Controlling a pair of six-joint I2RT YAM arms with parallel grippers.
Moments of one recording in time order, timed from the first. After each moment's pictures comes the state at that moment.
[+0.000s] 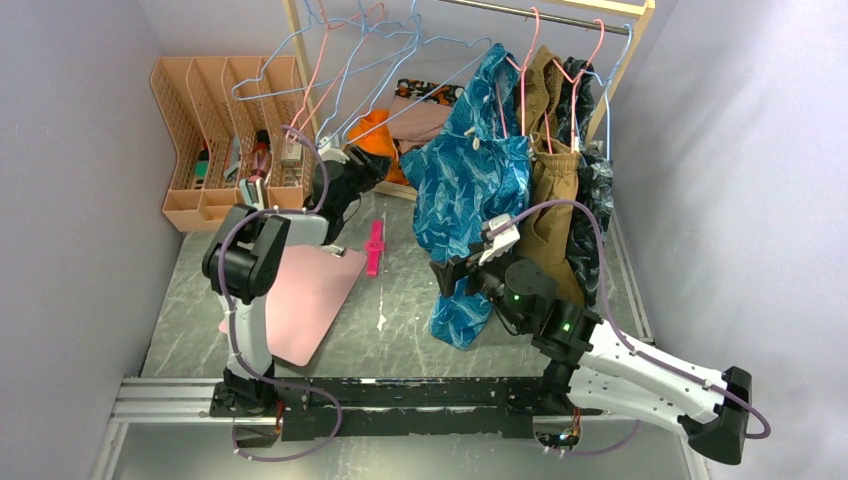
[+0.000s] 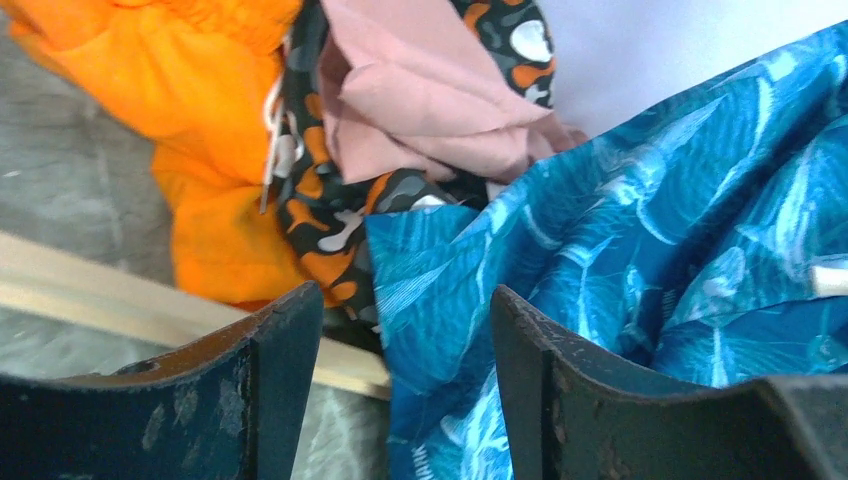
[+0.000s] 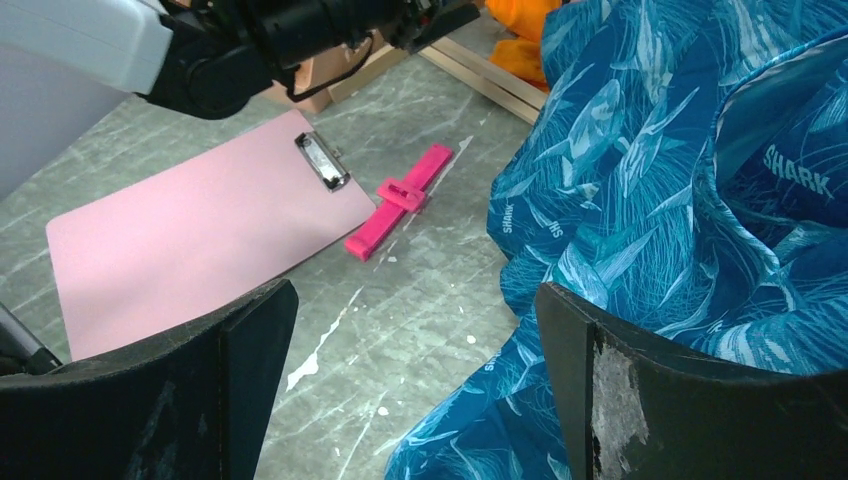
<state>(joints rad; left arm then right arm) -0.38 1.99 1.07 0.86 0.01 -0.83 1.02 0.76 0.62 -0.02 0.43 0.20</state>
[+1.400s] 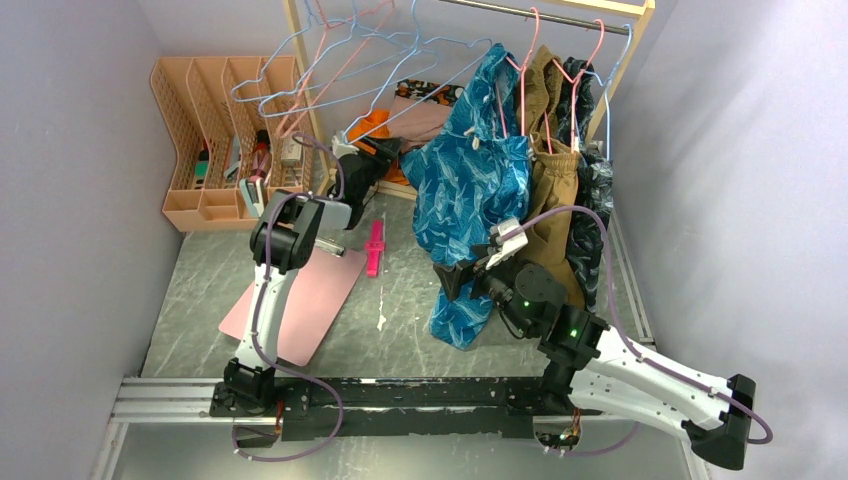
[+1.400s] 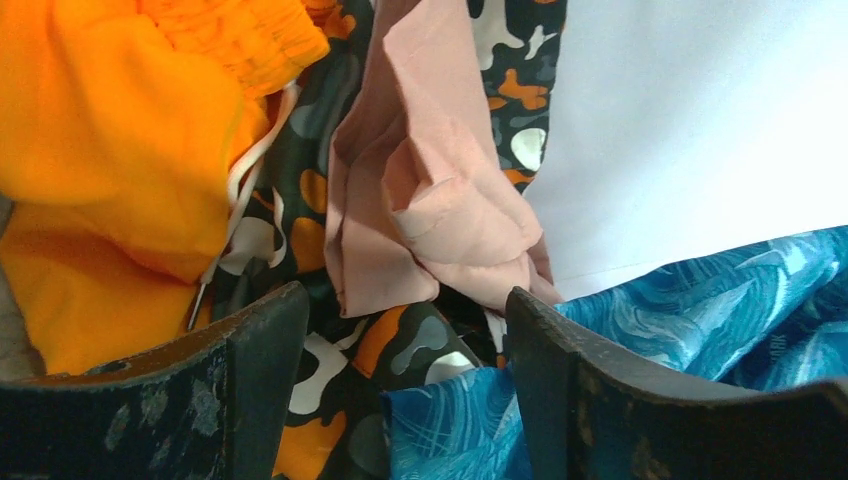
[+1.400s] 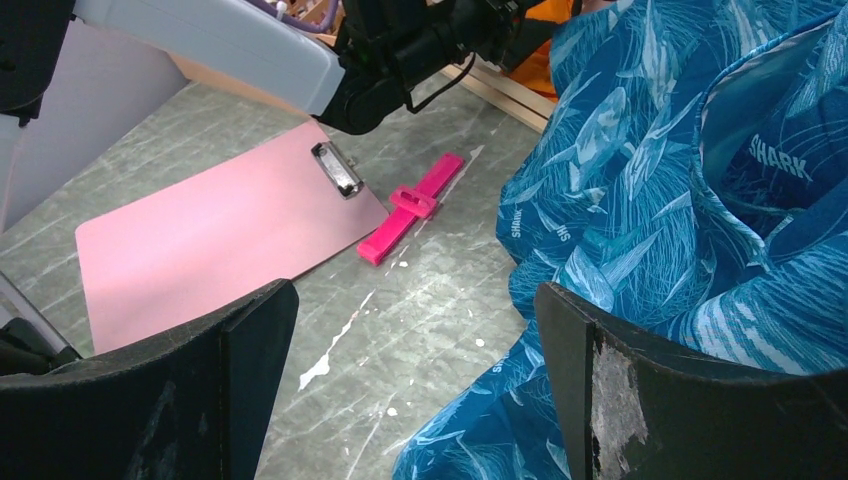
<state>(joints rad) -0.39 2.45 1.51 0.97 -0.01 -1.21 1.02 0.68 0.59 0.00 0.41 0.20</state>
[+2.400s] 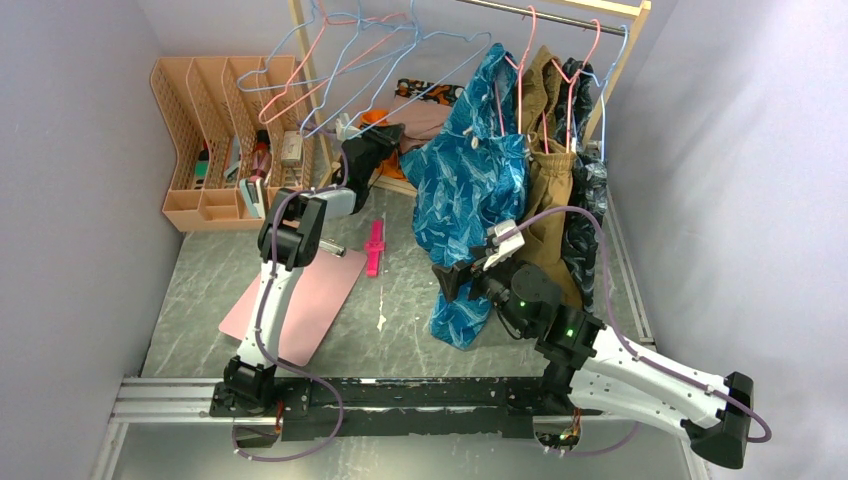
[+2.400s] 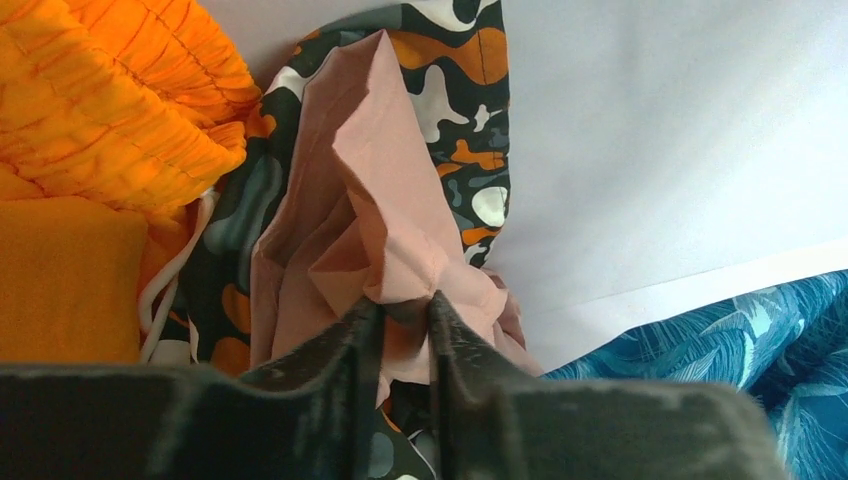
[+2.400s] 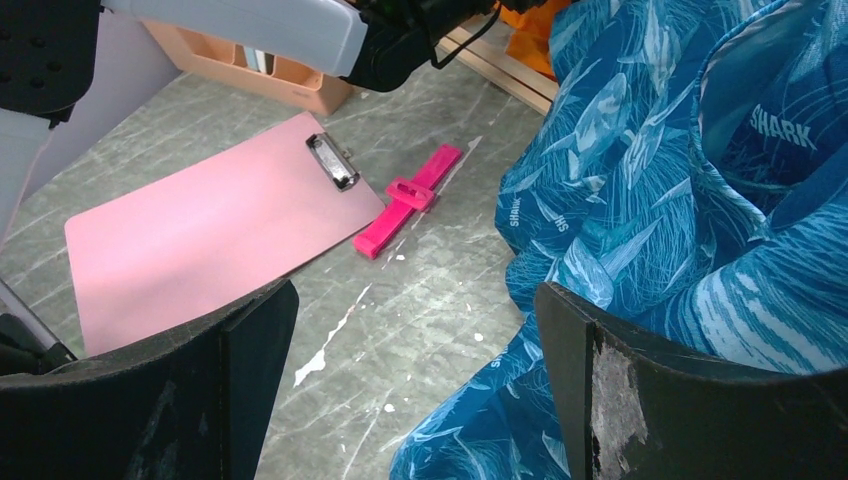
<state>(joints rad) -0.37 2.55 1.78 0.88 -0.01 -1.21 1.02 0.70 0.57 0.01 0.41 0.21</state>
